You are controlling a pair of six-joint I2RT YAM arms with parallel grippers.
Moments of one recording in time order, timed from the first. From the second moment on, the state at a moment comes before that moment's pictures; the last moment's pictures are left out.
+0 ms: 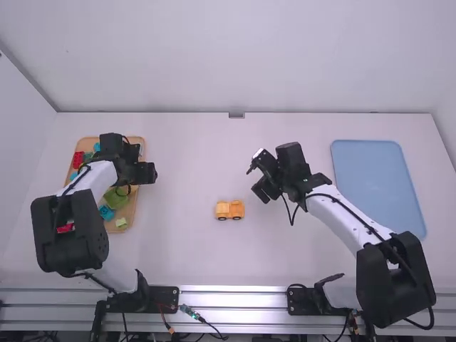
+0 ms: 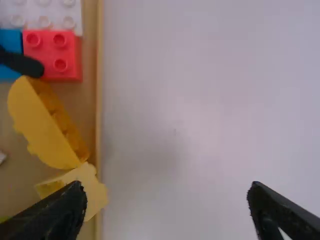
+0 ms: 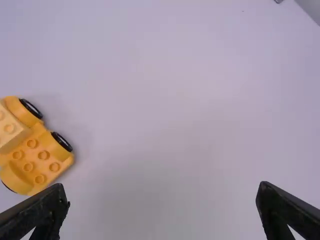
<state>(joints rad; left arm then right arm) 0.26 1.69 1.02 -0.48 0.18 0.11 0.39 1.46 0.87 -0.32 -0.17 -0.48</state>
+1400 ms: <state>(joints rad) 0.28 1.70 1.02 -0.54 0.01 0.70 0.39 1.46 1.02 -0.38 -0.14 -0.57</state>
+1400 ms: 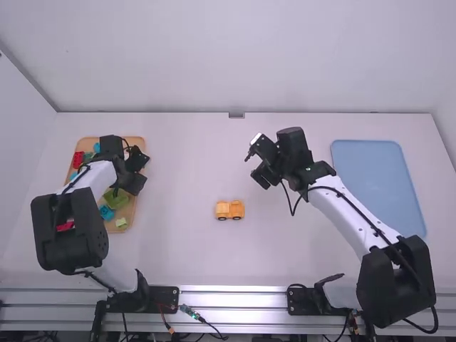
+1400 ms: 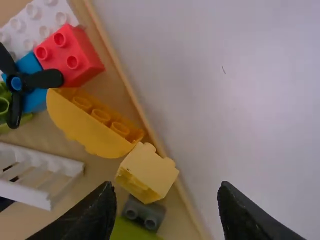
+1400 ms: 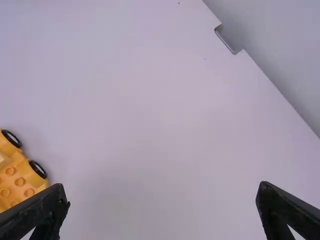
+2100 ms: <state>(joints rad) 0.46 1.70 0.91 -0.36 0.08 0.65 0.37 1.46 1.02 -0.40 -0.13 -0.58</state>
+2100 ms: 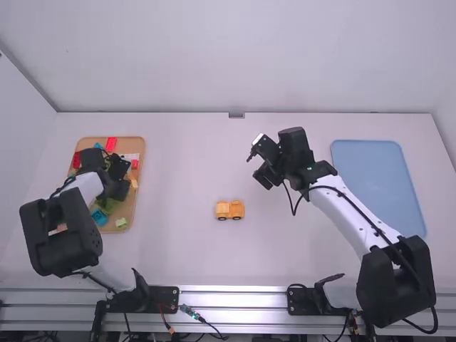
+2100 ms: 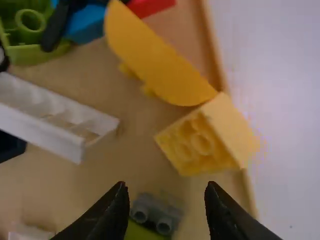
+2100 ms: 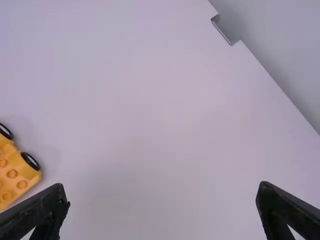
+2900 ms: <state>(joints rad) 0.47 1.70 0.90 -0.31 0.37 0.74 0.37 1.46 1.02 -0.40 -0.13 -0.58</state>
